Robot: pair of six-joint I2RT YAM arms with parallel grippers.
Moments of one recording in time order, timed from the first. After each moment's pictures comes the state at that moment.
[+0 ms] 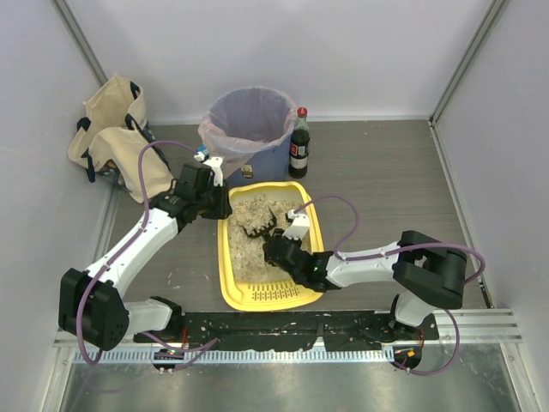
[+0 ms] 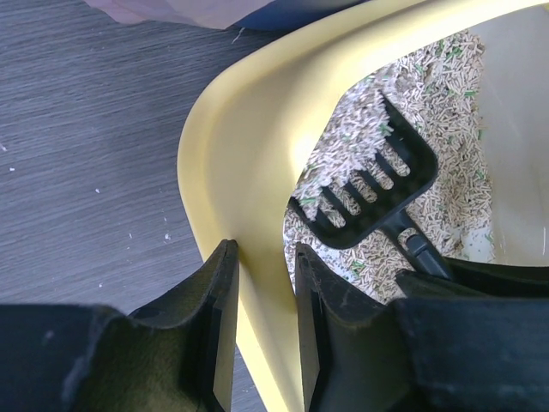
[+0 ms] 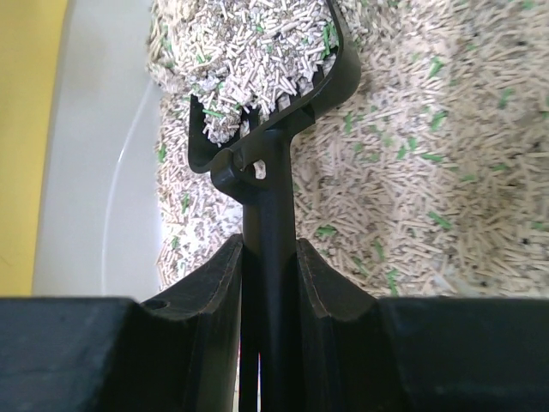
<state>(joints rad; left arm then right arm) -0.40 1.26 0.96 -0.52 0.08 -0.25 1.18 1.62 0.72 0.27 0.63 0.98</state>
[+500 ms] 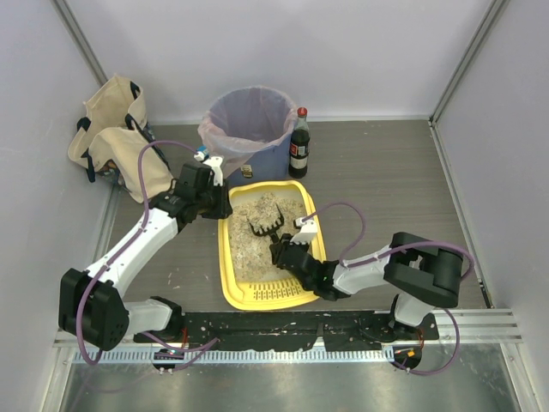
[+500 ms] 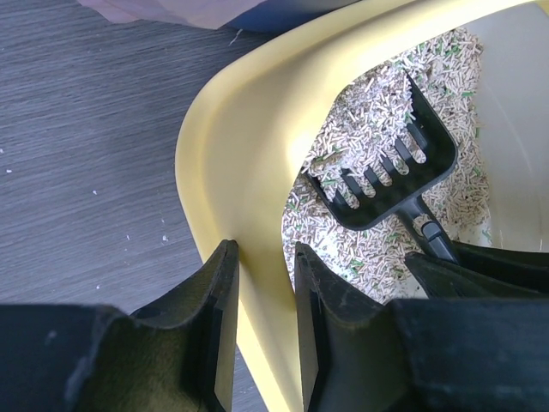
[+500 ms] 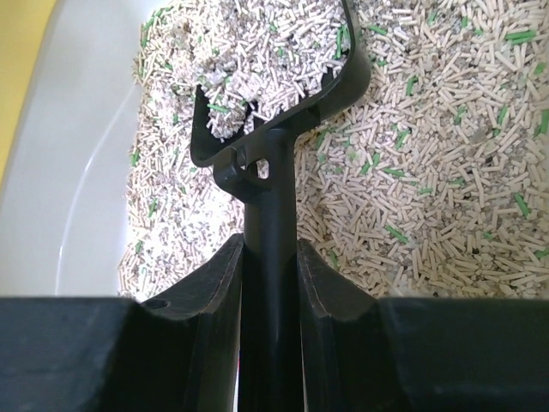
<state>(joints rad) -0.40 1.26 0.96 -0.51 0.09 -0.26 1.18 1.62 0.56 0.53 0.70 0.86</state>
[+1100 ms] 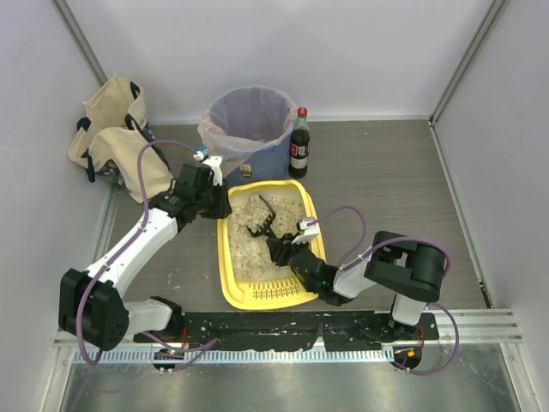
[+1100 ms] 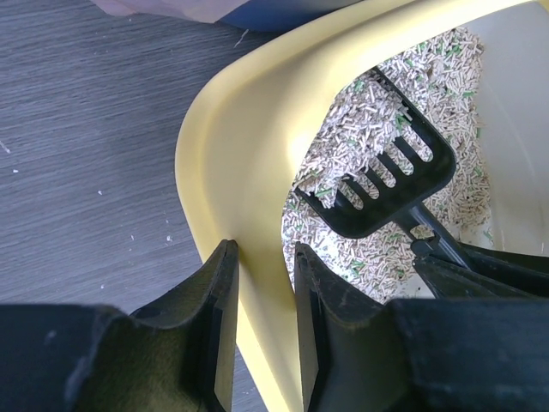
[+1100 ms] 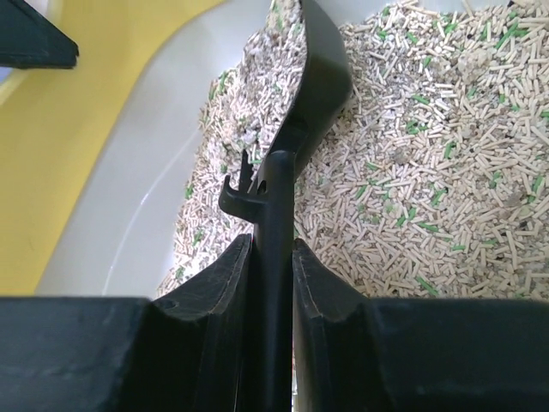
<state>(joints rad) -0.40 1.26 0.96 -0.51 0.09 -0.26 1.17 1.74 0.44 1.08 0.67 0.65</state>
